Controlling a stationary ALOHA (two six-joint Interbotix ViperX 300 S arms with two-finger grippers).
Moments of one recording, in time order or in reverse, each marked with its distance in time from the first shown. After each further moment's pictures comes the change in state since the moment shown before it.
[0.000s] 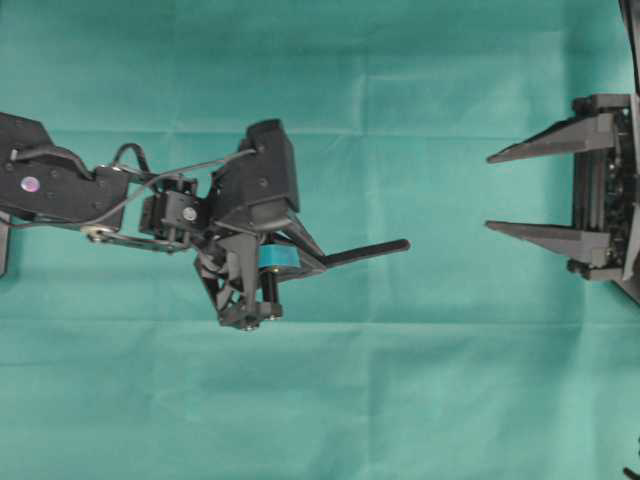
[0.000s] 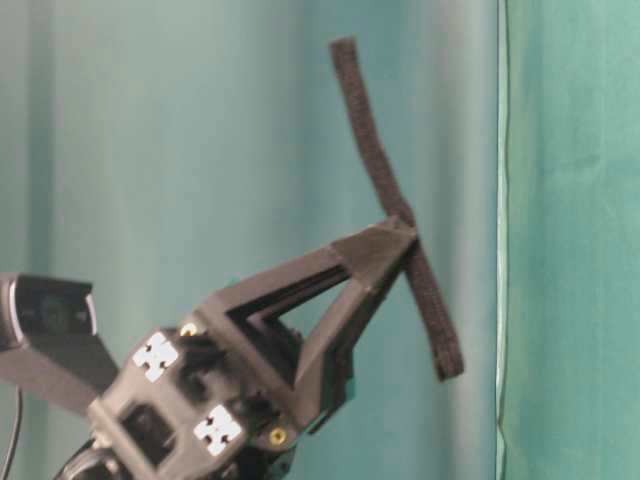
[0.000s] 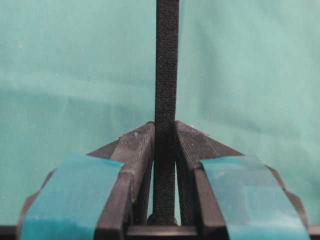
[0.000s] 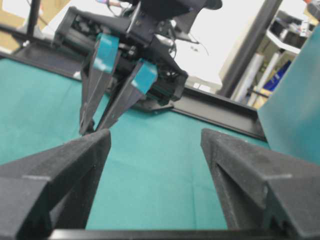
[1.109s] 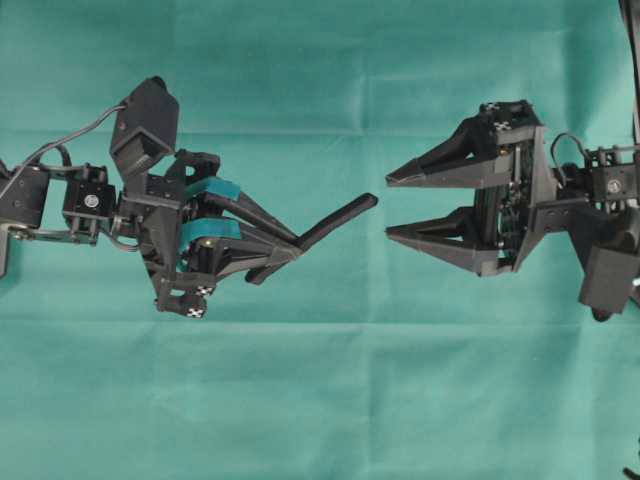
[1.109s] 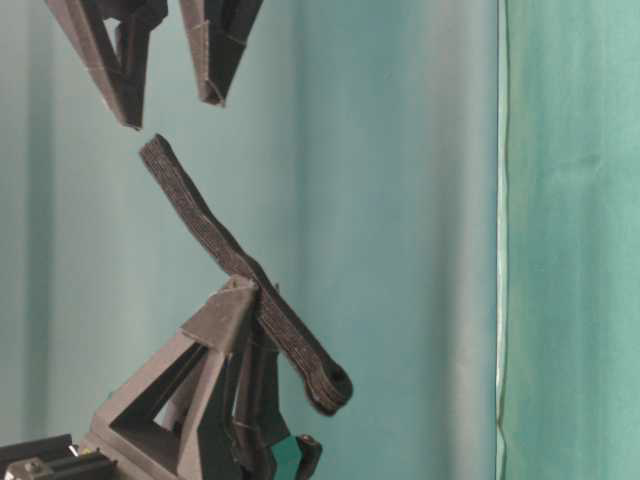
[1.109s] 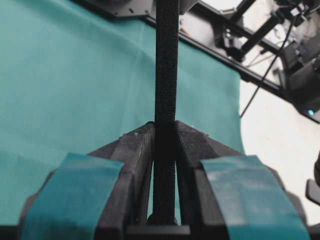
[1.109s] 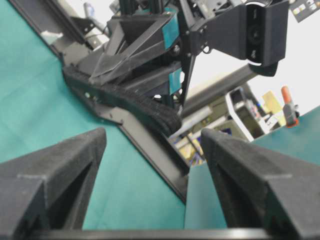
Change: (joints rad) left arm -0.002 -0.167 0.258 -0.006 -0.497 -0.209; right arm -0.018 0.353 -0.206 -0.115 -0.143 -0.465
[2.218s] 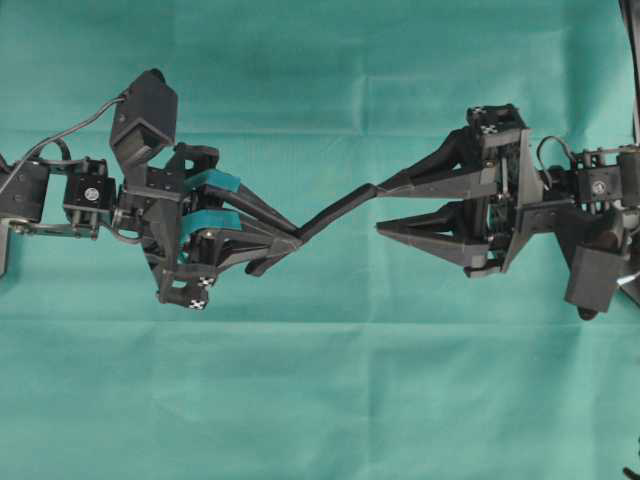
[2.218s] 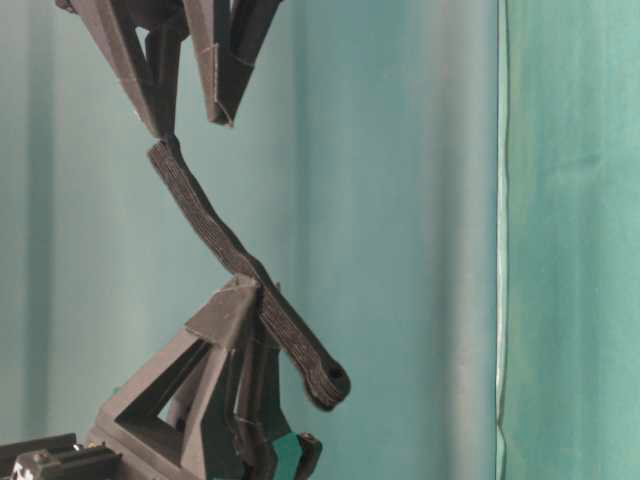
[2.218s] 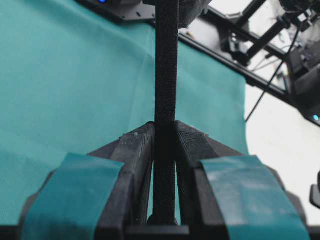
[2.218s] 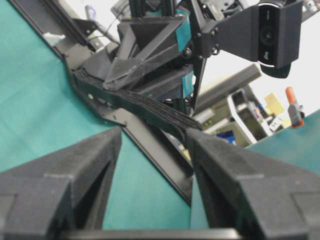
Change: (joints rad) left arm 0.017 -0.002 0.002 0.000 -0.002 -0.002; right arm -0.009 0.058 0.005 0.002 -0.060 -0.002
